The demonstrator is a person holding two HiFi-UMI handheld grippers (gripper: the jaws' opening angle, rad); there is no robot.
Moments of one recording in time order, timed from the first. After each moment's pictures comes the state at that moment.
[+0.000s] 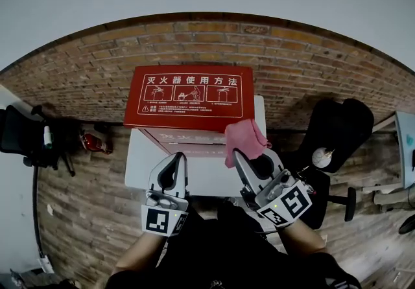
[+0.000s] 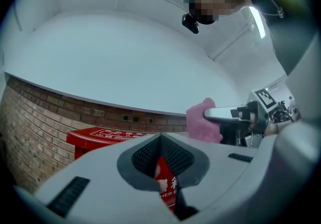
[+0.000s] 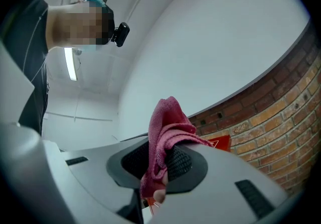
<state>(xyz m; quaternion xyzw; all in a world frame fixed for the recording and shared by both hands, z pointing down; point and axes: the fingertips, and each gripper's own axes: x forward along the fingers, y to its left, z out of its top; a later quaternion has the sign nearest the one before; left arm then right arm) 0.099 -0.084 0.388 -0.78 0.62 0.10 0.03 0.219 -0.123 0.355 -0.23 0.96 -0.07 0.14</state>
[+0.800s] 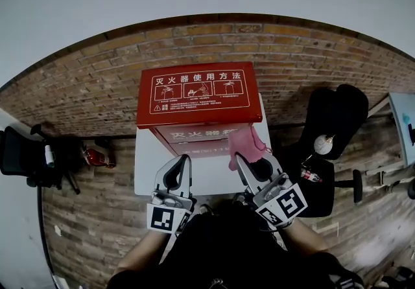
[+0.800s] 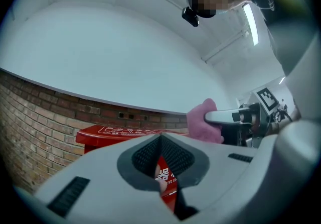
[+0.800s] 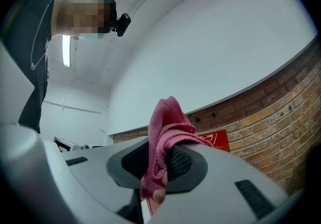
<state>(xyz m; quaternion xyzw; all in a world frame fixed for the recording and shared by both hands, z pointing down) 0.069 -0.051 0.412 -0.81 0.58 0.05 0.02 0.196 -0.077 0.377 -0.31 0.94 -0.05 0.10</state>
